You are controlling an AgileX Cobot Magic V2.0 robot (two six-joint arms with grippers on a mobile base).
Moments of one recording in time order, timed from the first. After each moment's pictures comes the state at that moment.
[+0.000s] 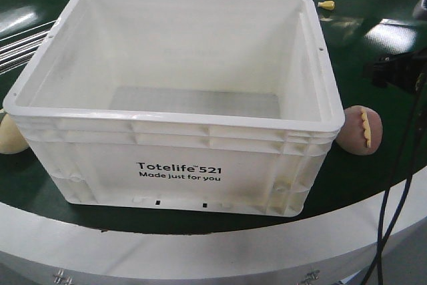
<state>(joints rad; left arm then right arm) 0.08 0.98 -0.76 -0.16 0.03 0.13 -0.03 1.37 -0.88 0.17 0.37 -0.10</state>
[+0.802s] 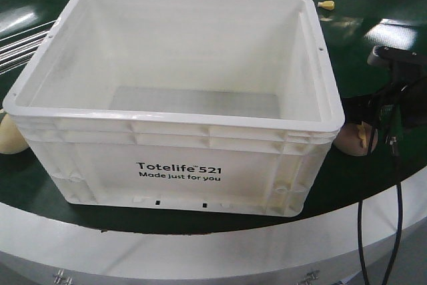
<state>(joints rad) 0.08 0.98 -0.76 -0.16 0.06 0.13 -0.03 1.64 -0.89 0.36 0.43 -0.25</state>
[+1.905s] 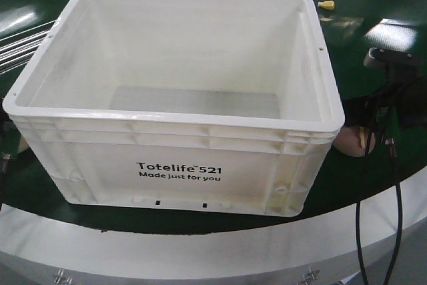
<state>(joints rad) 0.13 1.56 -0.77 -0.16 0.19 0.13 -0.03 1.66 -0.90 0.37 0.43 -0.28</state>
